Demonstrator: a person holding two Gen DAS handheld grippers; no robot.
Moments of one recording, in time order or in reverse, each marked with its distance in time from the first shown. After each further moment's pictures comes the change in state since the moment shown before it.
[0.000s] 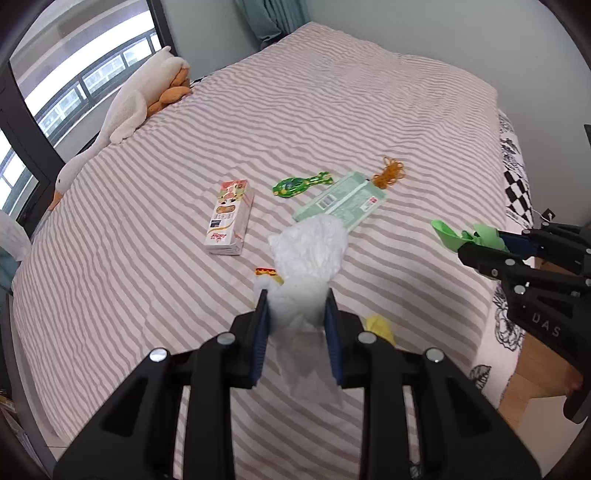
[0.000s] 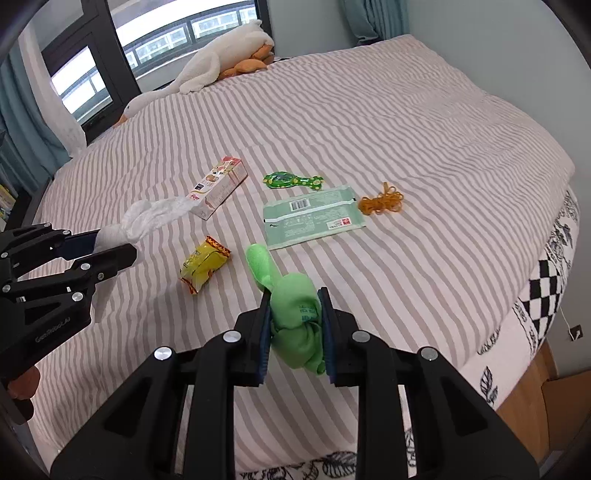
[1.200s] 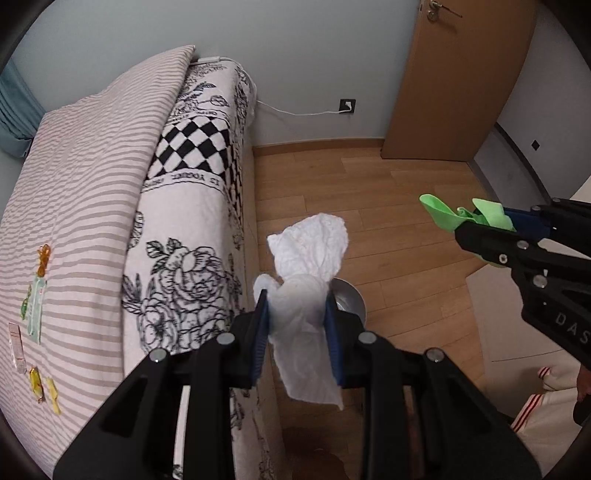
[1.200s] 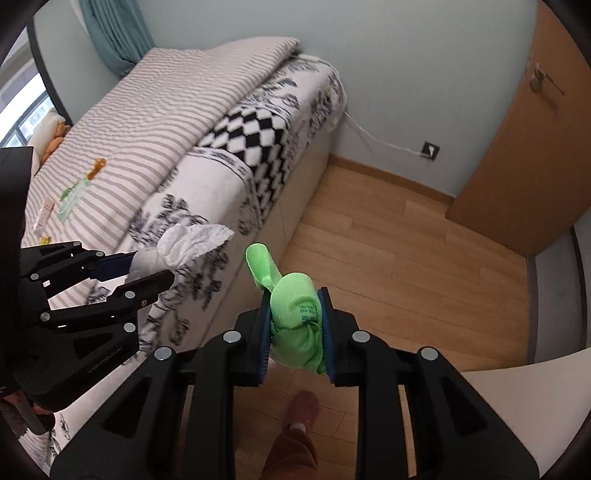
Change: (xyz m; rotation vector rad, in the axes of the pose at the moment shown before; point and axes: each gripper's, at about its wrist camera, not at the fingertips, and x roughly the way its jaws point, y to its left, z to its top) left arm -0.045 -0.489 -0.130 0.633 0.018 -0.418; right arm -0.222 -0.293 -0.362 0.597 -0.013 -0.401
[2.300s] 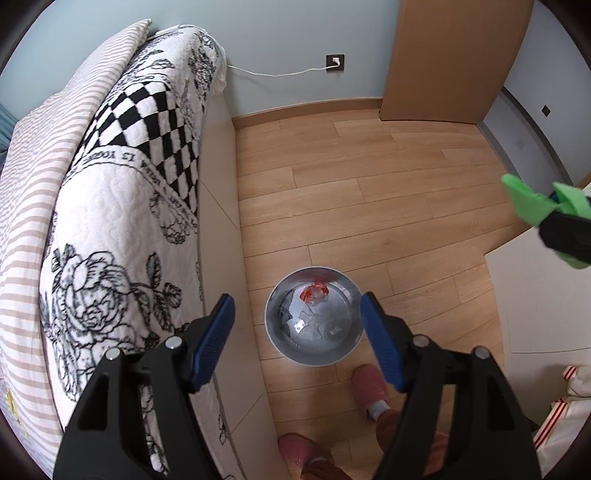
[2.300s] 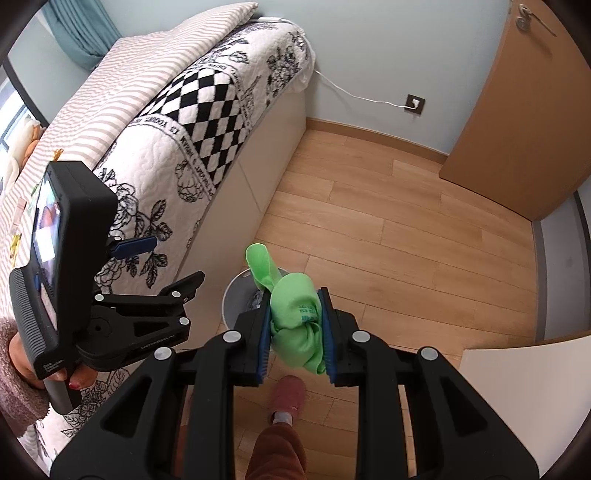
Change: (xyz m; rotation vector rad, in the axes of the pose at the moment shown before) left arm 0.147 -0.062 0.009 0.061 0.097 0.033; right arm 0.075 -0.097 -0.038 0.059 0.092 0.017
